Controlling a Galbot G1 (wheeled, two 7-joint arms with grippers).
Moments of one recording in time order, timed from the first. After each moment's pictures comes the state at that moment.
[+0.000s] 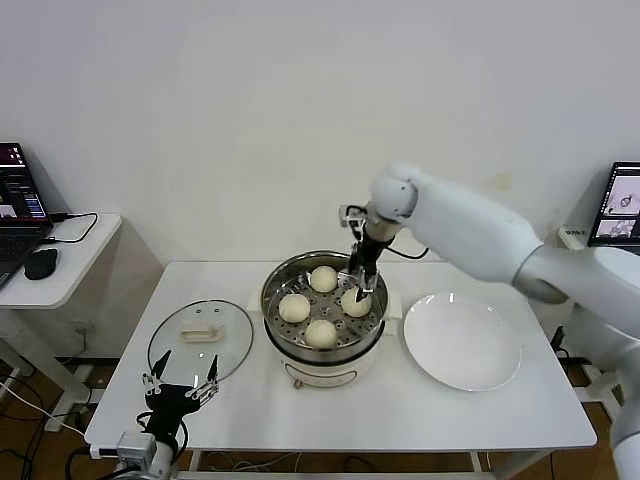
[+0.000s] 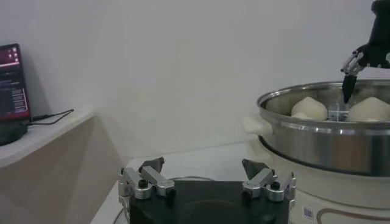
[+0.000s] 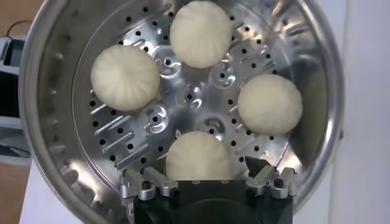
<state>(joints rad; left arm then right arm) 1.64 -1.43 -0.66 -2.16 -0.02 0.19 0.07 0.37 1.17 -0.93 1.02 0.13 -0.46 -1.30</state>
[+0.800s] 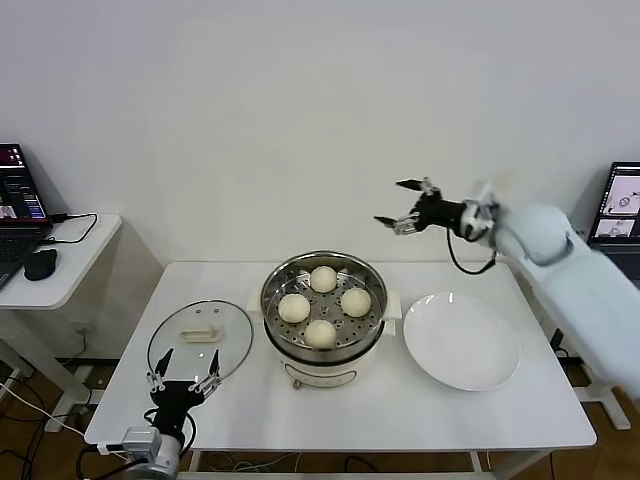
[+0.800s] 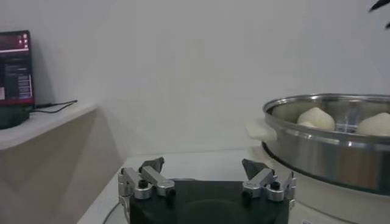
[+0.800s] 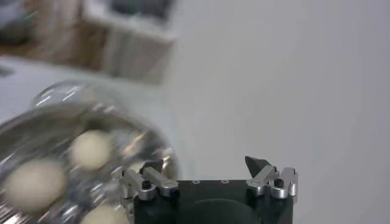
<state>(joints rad) 1.59 -1.45 -0.64 -2.09 -0.08 0.16 0.02 -0.28 0.77 -0.10 1.52 0.52 -0.22 -0.48</state>
